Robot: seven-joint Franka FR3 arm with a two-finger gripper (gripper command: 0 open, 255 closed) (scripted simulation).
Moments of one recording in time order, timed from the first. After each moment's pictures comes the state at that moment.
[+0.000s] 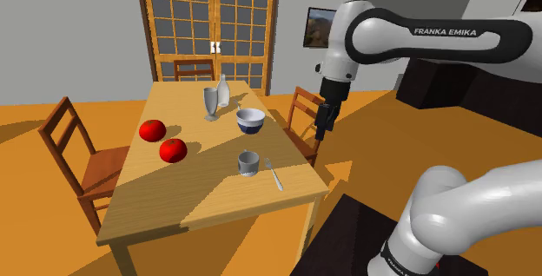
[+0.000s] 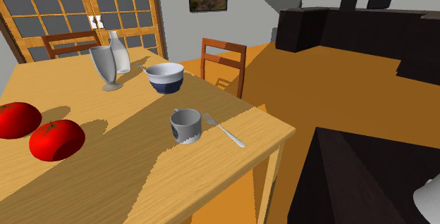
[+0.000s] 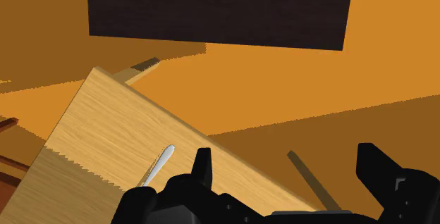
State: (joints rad) arm -0.02 -0.75 -0.02 -2.43 0.10 1.64 -0.16
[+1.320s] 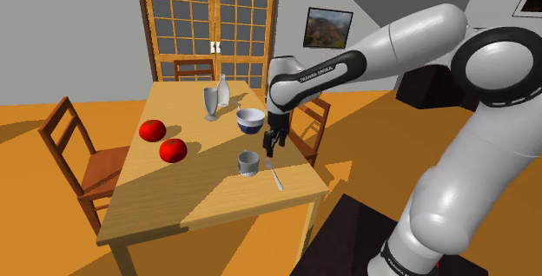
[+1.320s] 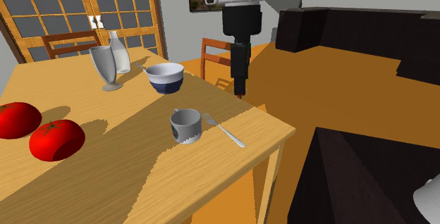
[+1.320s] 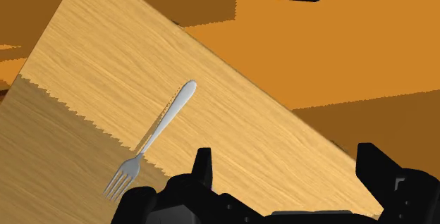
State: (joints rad) arm -0.03 -0.10 0.00 -2.27 0.03 2.11 -0.18
